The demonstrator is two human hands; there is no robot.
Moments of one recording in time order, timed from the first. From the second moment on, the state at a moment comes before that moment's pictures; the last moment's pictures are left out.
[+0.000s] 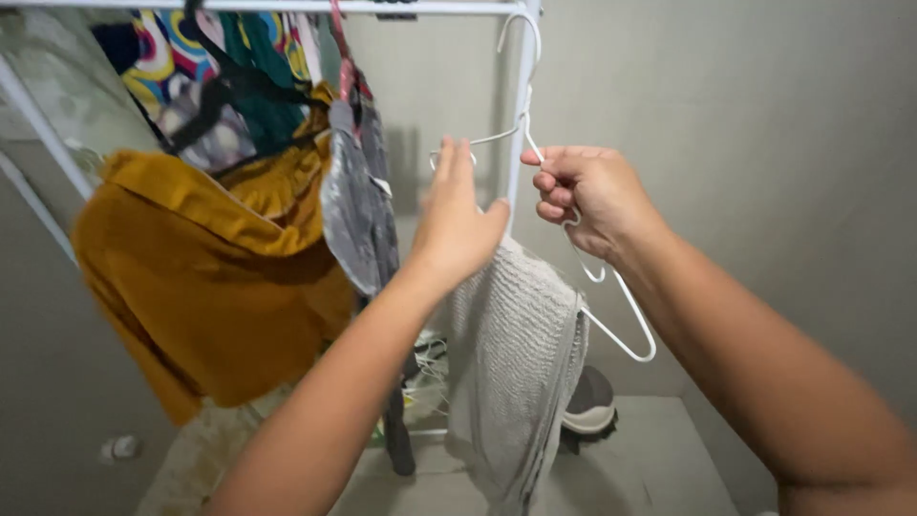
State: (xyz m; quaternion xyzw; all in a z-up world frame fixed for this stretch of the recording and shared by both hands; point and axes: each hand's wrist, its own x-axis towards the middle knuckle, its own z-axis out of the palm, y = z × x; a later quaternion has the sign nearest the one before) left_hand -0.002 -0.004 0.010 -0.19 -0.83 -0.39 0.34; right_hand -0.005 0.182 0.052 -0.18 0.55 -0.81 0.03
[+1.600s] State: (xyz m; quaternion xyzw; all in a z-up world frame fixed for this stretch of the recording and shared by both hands) left_hand -0.076 -0.067 0.113 -0.16 -0.92 -0.21 0.28; right_hand -0.116 0.091 0.044 -0.09 0.61 -0.78 -0.11
